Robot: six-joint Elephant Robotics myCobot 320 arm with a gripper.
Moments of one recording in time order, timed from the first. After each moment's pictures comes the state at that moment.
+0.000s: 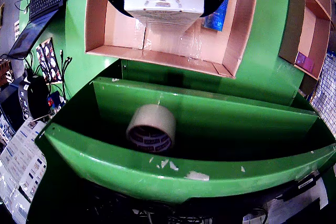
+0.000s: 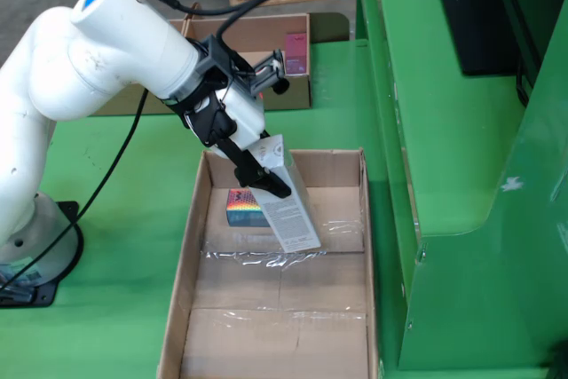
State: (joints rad) arm 0.17 -0.73 -0.03 -0.22 1.49 0.02
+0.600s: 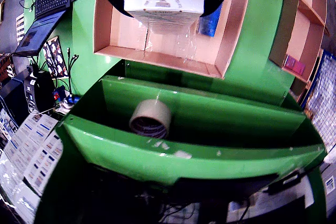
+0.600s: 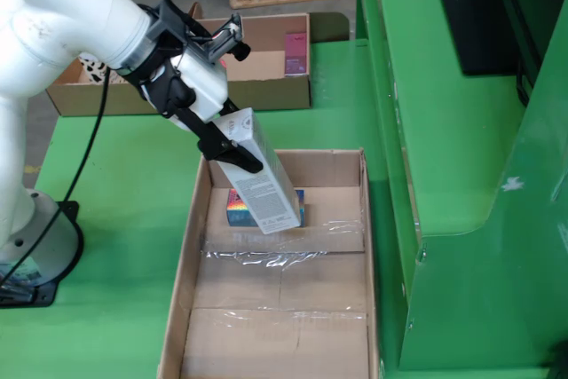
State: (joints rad) arm 0.23 -0.55 -0.03 -0.36 1.46 0.03
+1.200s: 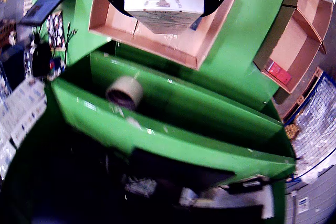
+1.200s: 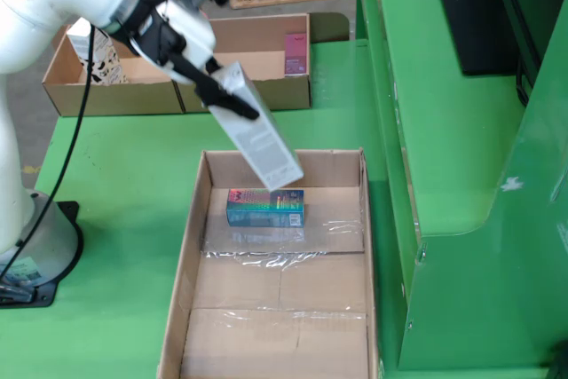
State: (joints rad) arm 0.41 -0.41 -0.15 -0.35 1.39 0.02
